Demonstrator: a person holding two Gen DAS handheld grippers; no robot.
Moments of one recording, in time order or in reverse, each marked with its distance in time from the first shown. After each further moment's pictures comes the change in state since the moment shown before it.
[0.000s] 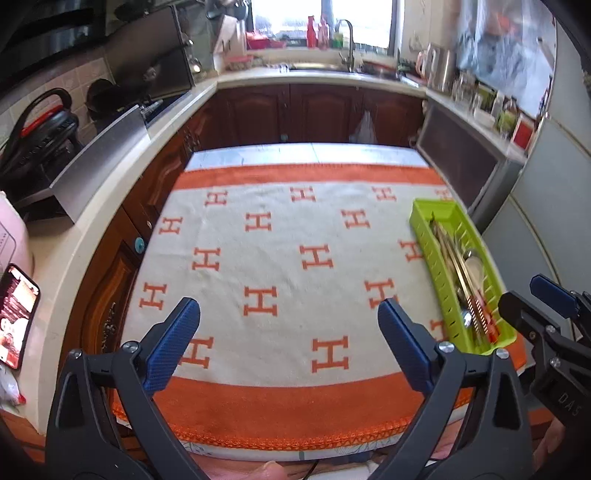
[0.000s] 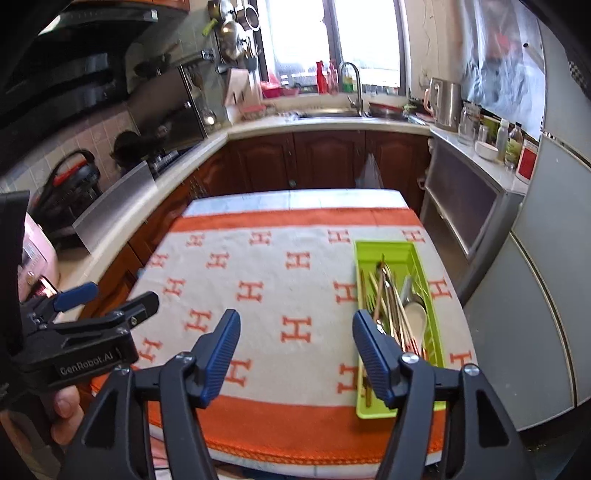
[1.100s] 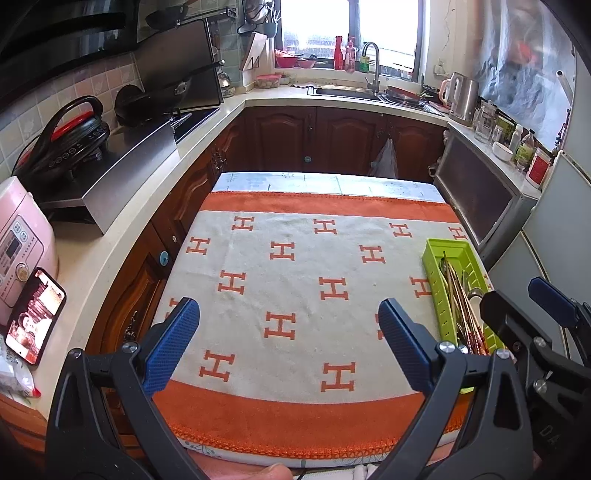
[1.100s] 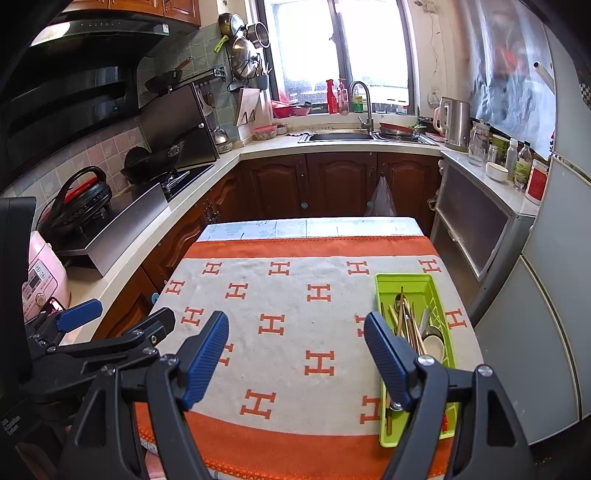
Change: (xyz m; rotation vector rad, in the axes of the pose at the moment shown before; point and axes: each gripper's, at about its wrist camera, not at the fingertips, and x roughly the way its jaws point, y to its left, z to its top) left arm -0.027 0.011 0.029 -0.062 -0.044 0.072; right arm 0.004 0.024 0.026 -0.019 -0.058 0.016
